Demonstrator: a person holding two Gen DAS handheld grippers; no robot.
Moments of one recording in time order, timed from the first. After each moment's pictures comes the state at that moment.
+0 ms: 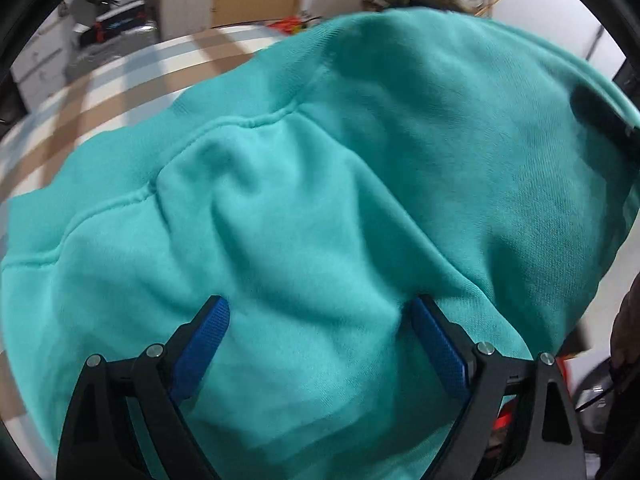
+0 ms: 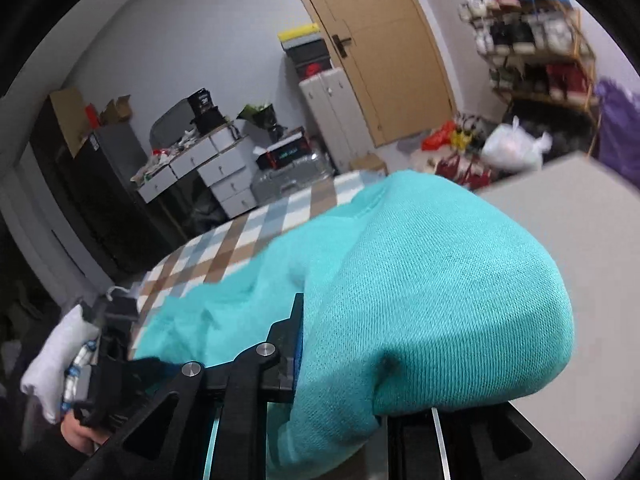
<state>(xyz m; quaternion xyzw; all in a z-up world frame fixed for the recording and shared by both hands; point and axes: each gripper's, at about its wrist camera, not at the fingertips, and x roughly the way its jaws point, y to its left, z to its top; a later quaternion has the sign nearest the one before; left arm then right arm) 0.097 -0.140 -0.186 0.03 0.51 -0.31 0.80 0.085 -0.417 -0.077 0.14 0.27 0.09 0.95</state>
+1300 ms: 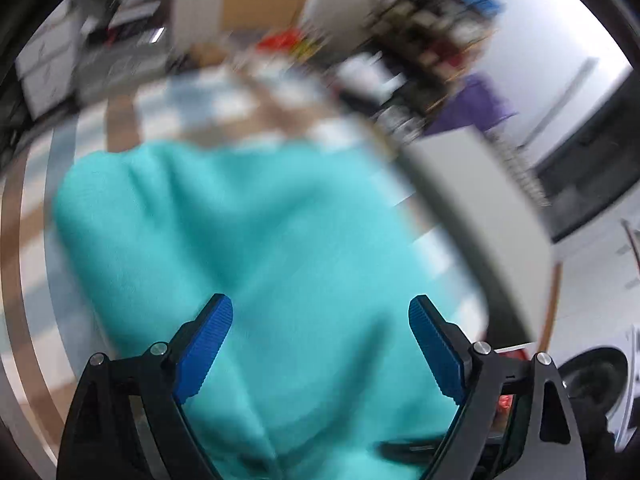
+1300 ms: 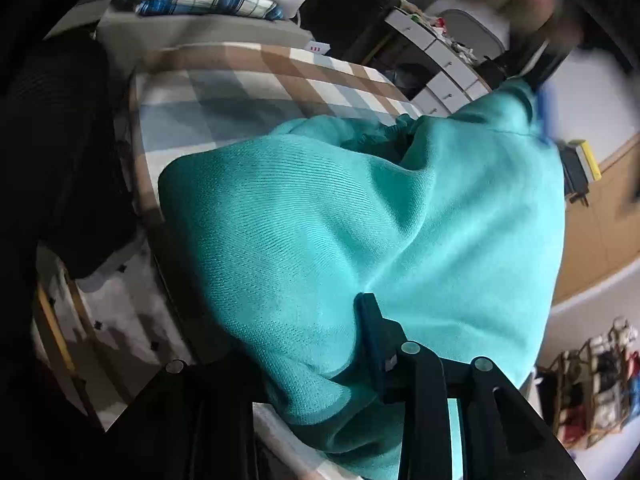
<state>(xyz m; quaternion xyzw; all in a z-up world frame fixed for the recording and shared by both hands) 0.105 -0.023 -0.111 0.00 0.54 -0.30 0.79 -0.047 -0.118 -0.189 -0.42 0.28 0.30 0.81</state>
